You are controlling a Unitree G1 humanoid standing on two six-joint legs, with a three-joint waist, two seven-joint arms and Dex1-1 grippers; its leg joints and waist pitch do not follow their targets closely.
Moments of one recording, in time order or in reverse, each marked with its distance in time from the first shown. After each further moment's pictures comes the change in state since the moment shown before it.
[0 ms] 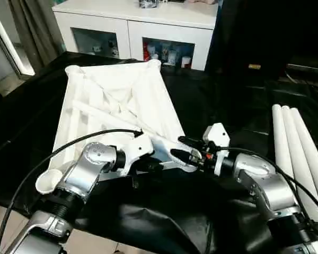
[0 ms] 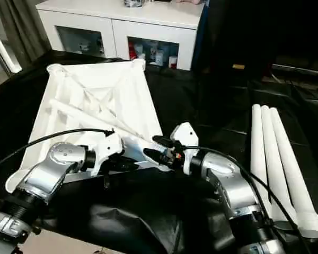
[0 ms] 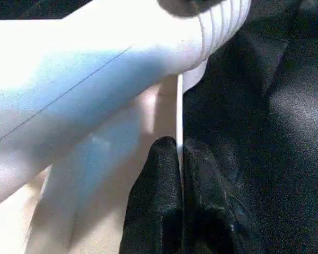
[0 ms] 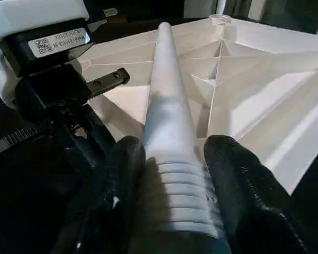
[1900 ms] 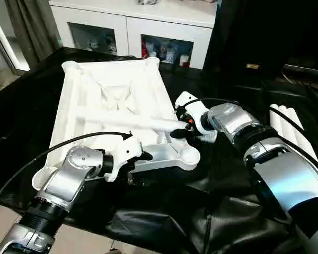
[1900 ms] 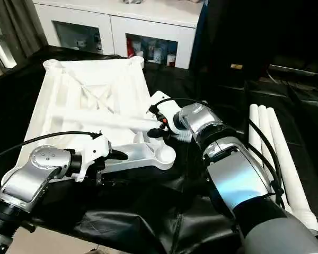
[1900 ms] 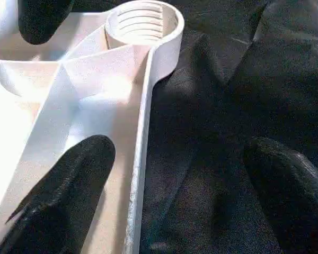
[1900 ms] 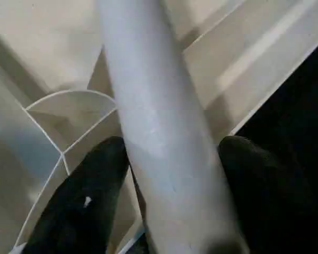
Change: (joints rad) left arm 0.090 0.106 0.018 -0.191 -0.085 0.102 -0.054; right arm -0.816 0.124 0.144 1.102 -0.314 0.083 -0.012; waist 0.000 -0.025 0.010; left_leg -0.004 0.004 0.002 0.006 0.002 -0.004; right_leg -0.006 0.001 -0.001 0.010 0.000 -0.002
